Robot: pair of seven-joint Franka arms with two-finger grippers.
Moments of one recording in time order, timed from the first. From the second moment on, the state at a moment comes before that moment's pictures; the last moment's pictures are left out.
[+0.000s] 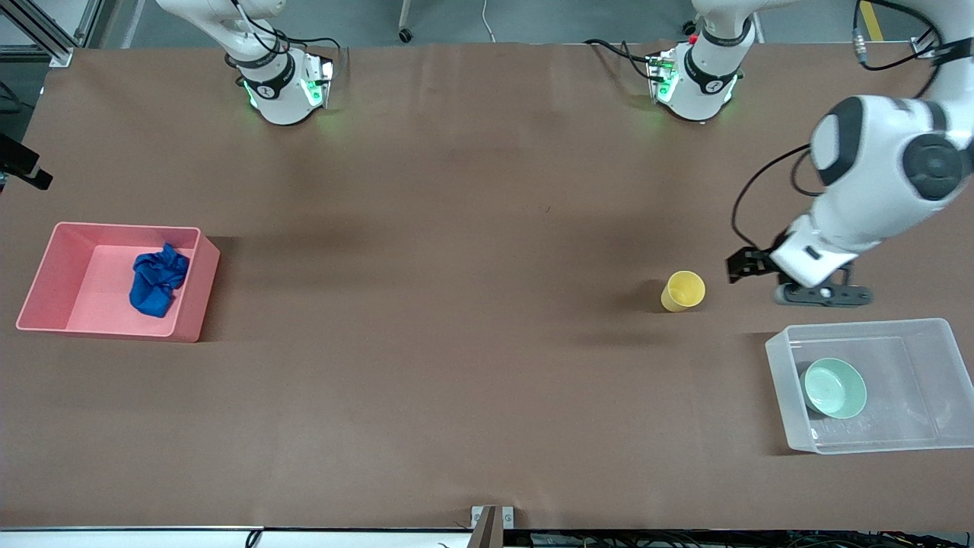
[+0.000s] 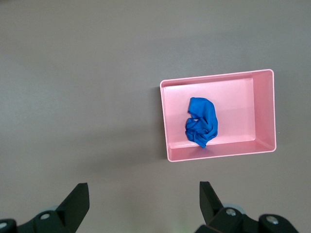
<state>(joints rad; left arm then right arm) 0.18 0.13 -0.35 -2.01 0.00 2.17 -0.12 -0.05 -0.05 -0.10 -1.51 0.01 1.48 0.00</state>
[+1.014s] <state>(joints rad) 0.20 0.31 -0.38 -2.20 0.08 2.51 -0.15 -0.05 -0.05 -0.10 -1.51 0.01 1.48 0.00</state>
